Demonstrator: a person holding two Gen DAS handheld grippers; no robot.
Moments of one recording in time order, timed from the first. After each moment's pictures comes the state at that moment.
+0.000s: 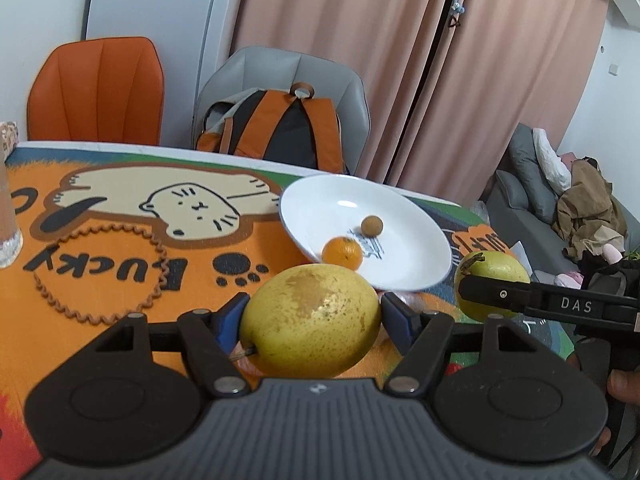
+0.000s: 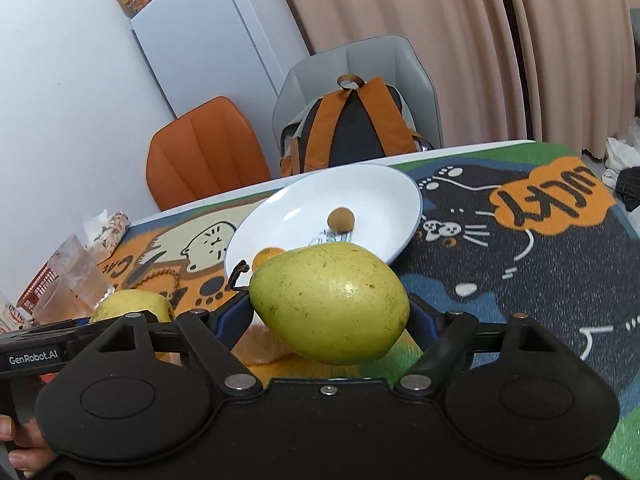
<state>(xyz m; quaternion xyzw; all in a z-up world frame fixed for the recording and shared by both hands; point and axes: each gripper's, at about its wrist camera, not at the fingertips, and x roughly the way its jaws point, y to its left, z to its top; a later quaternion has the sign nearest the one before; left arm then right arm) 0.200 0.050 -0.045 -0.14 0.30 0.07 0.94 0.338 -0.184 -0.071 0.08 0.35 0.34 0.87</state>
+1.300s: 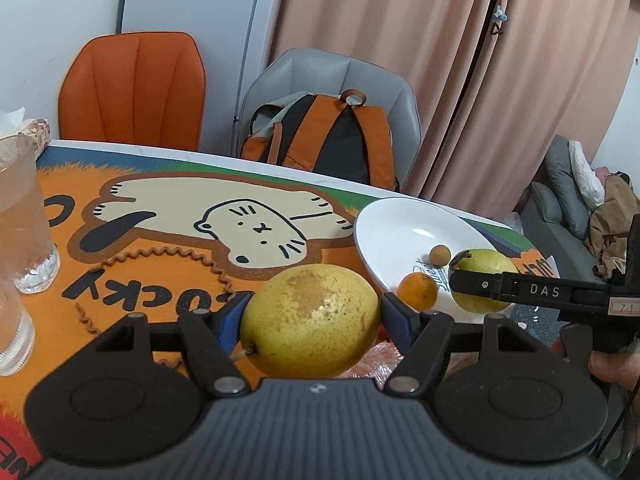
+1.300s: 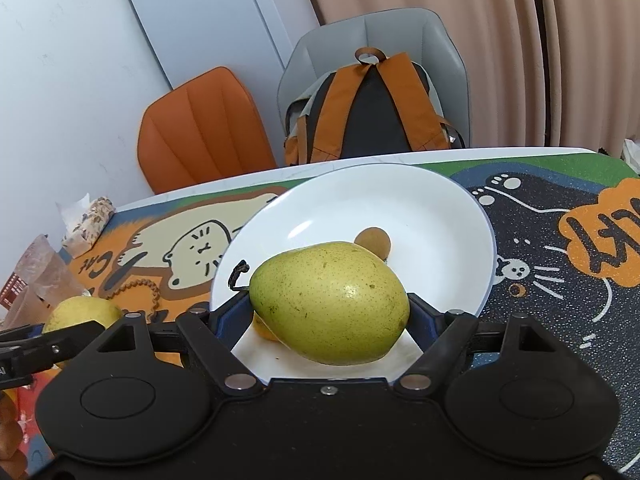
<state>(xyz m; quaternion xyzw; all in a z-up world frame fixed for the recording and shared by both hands) 0.217 0.104 -0.041 -0.15 0.31 0.12 0.93 0.389 -0.110 -0.089 0.05 0.38 0.34 0.86</state>
